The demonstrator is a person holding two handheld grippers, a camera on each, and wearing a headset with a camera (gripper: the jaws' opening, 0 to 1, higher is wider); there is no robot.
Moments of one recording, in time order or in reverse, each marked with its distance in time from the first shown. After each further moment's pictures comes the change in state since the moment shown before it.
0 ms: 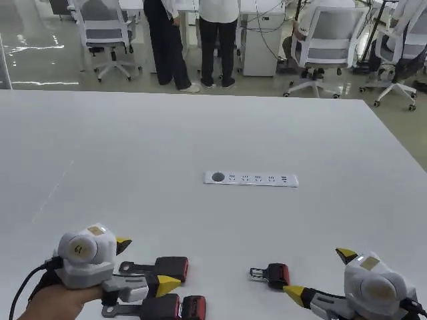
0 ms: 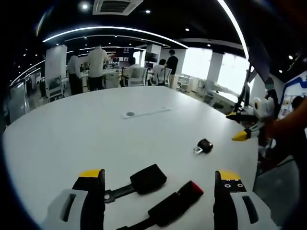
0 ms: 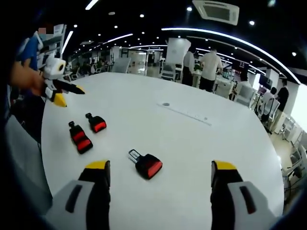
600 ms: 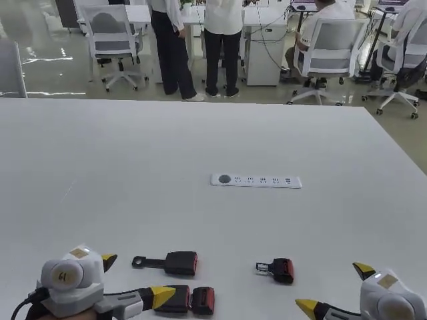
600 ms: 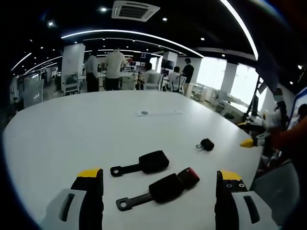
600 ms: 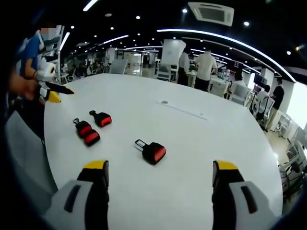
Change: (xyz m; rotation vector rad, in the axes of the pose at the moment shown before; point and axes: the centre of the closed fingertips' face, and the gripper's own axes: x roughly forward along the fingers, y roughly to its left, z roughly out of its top) left arm -0.063 -0.005 -0.034 -0.088 -0.053 0.113; right arm -0.037 0.016 -0.023 0.014 -0.005 -0.040
